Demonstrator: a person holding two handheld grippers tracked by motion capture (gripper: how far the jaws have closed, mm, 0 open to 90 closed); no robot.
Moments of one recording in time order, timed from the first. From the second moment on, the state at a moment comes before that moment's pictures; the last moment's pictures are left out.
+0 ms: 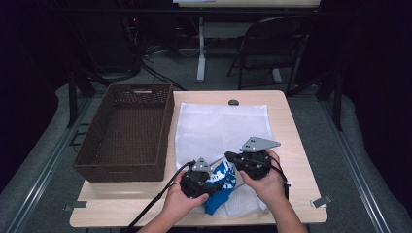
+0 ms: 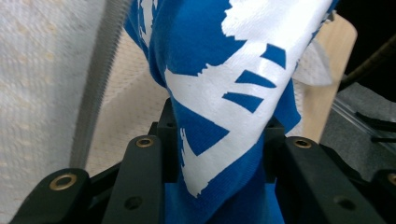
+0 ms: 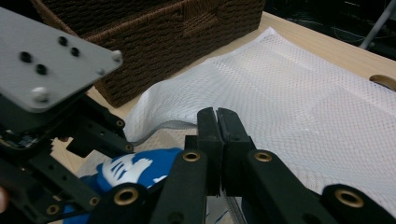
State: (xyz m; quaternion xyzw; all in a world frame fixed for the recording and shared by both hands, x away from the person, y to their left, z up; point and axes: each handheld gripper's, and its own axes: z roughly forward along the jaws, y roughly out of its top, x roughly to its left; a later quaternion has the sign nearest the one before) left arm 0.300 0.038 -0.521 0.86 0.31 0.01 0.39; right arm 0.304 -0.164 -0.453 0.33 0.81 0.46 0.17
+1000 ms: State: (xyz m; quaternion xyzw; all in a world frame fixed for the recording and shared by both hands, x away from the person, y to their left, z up) left arm 0.316 0.023 -0.537 0.85 0.36 0.05 0.38; right arm 0.302 -0.162 -0.451 0.33 0.81 0.46 0.17
